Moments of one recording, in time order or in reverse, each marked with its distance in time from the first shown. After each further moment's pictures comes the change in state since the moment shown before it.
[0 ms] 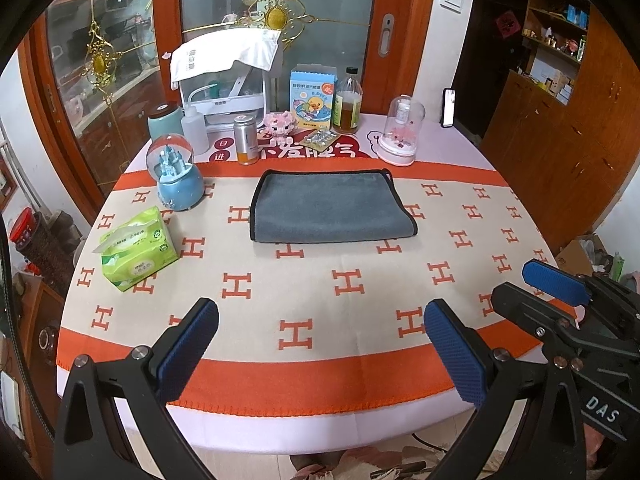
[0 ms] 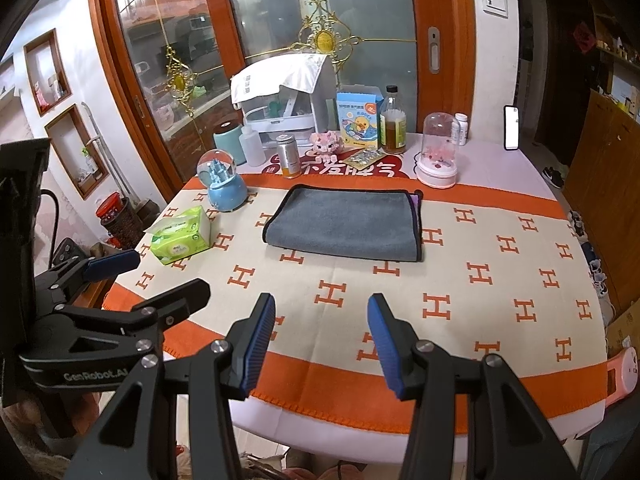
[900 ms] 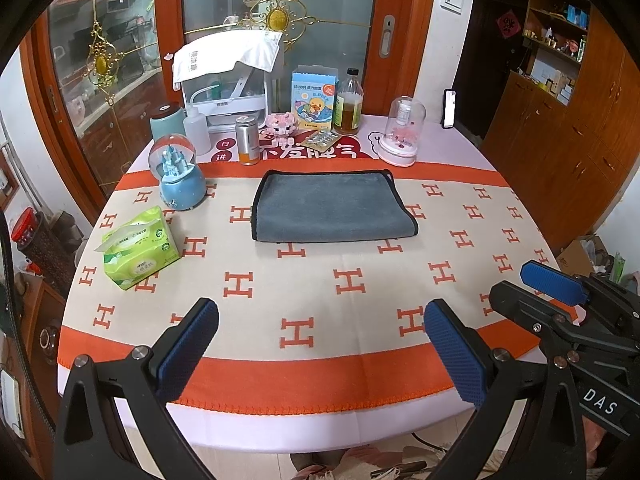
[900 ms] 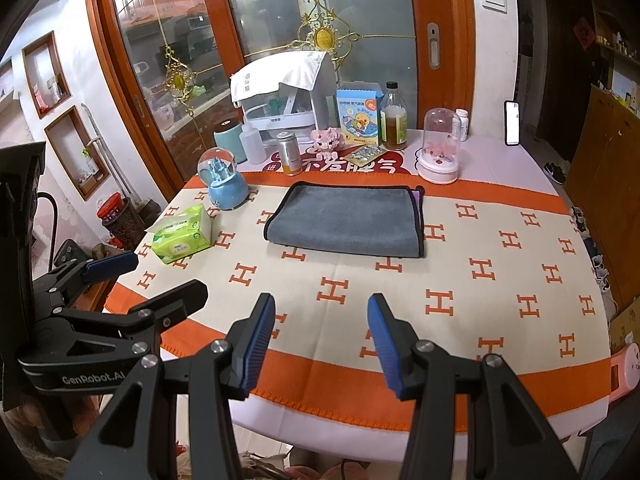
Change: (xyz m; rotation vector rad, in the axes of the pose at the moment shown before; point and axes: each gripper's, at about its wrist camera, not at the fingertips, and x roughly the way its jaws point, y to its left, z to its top) left arm -0.001 0.001 -0.001 -0.001 -0.006 0.005; right arm 0.006 -0.005 -0.001 0.022 0.013 0.003
